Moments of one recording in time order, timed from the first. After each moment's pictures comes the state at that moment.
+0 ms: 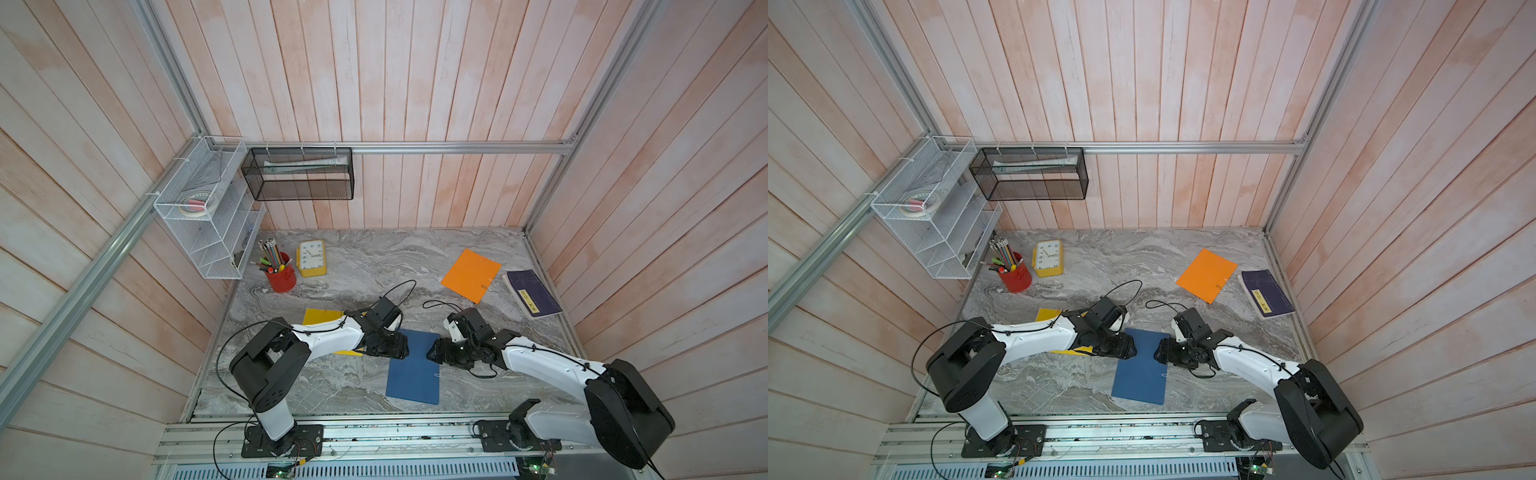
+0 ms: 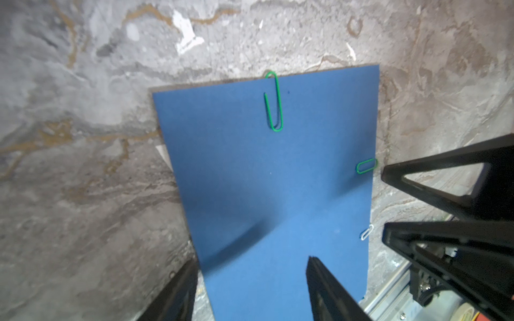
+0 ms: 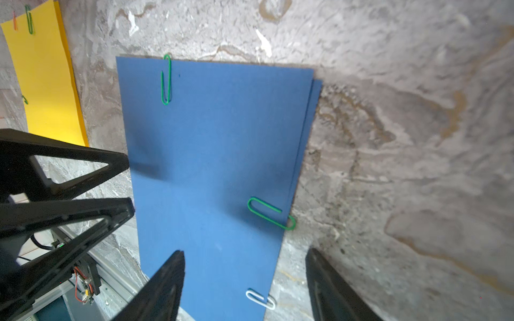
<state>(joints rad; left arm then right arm) -0.81 1.72 0.96 -0.38 0.30 -0.58 0.59 1.27 0.53 -0.36 -0.33 0.71</state>
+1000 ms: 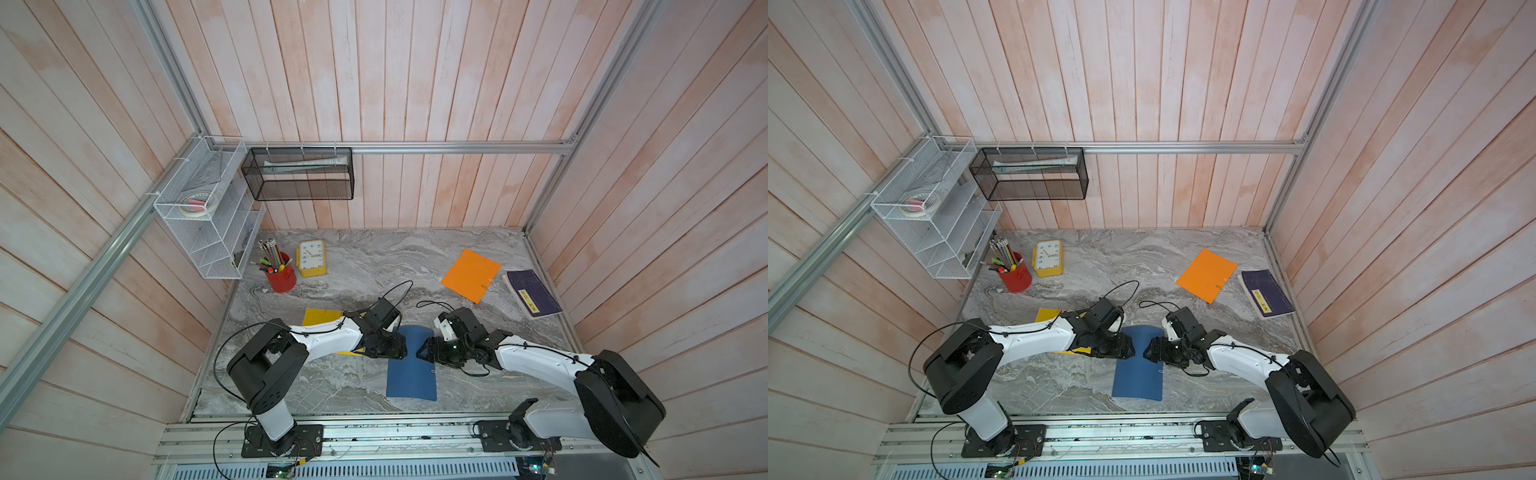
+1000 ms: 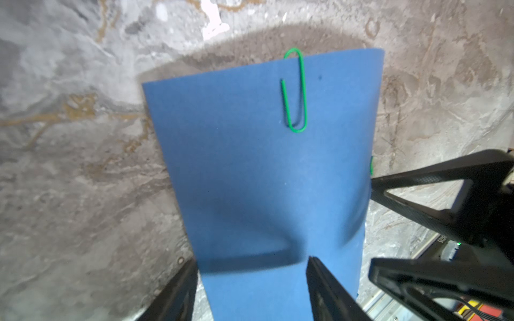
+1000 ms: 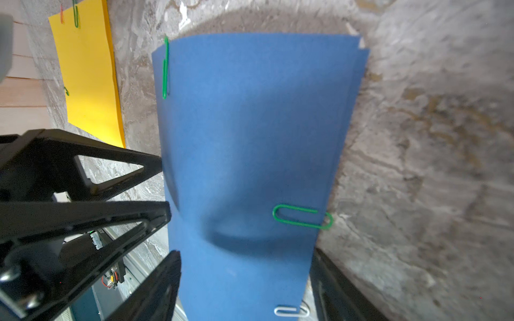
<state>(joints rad) -0.81 1.70 0.94 -0.38 0.29 -0.64 0.64 1.33 0.54 -0.23 -0.39 0.75</state>
